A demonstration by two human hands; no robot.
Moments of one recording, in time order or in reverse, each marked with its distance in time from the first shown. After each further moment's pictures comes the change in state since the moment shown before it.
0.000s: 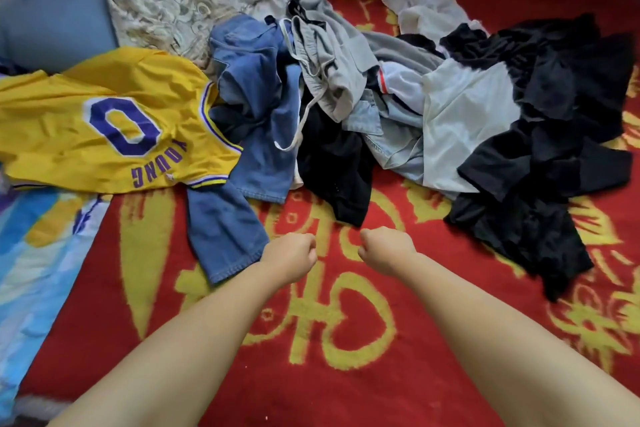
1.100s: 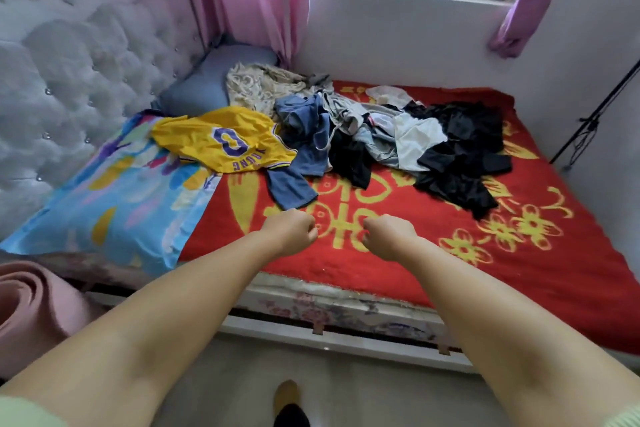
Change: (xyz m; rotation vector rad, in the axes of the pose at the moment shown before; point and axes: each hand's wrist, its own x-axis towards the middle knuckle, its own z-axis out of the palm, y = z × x) left_hand -0.476 -0.042 0.016 0.161 0.284 0.186; right_hand -0.435 -0.211 0.081 -0.103 0.327 0.050
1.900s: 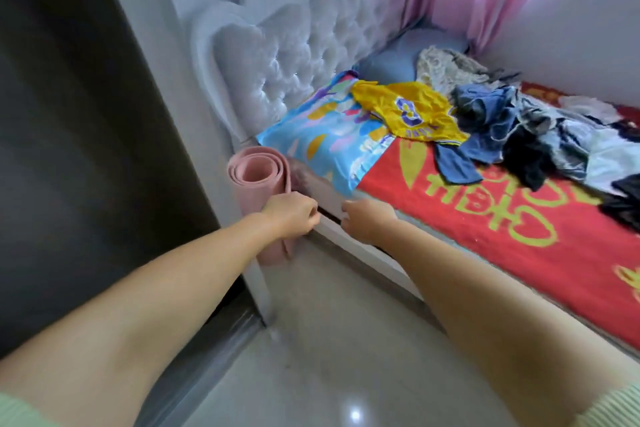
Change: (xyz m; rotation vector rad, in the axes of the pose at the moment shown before) left_hand -0.418 -0.201 0.007 0.043 0.114 -0.464; right_hand -0.163 -0.422 0.015 -0.043 0.085 -0.606
